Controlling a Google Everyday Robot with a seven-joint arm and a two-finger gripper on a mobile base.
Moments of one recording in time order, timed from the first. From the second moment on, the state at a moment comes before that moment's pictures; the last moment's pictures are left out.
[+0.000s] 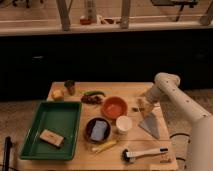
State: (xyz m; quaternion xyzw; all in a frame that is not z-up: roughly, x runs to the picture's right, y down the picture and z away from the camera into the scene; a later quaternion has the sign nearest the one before) arm 0.267 0.119 0.931 -0.31 -0.14 0.05 0.94
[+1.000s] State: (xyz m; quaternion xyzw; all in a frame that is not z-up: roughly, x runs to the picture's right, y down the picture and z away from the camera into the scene) arm 0.271 0.127 0.938 -0.32 -0.15 0.05 0.93
